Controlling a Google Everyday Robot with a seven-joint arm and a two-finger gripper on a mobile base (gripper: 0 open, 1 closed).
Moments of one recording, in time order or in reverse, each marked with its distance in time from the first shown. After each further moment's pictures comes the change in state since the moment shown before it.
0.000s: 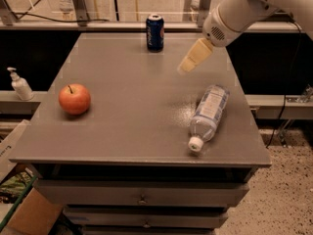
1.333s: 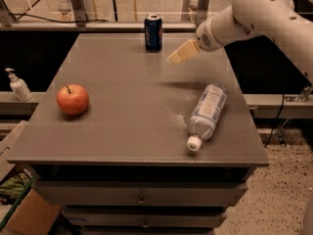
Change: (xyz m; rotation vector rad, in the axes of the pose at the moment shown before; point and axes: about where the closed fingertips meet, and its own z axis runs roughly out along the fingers) arm -0.025 -0.051 0.064 0.070 -0.240 0.156
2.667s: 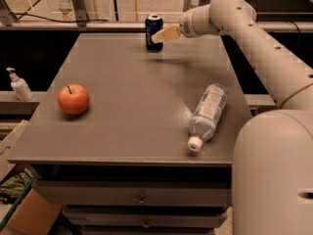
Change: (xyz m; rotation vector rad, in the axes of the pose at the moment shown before) arm -0.075 -0.069 0.089 0.075 -0.250 0.043
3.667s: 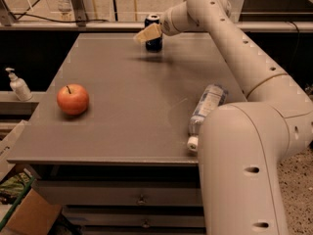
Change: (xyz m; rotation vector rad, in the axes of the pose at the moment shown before) arm -0.017 0.039 0.053 -0.102 0.057 0.003
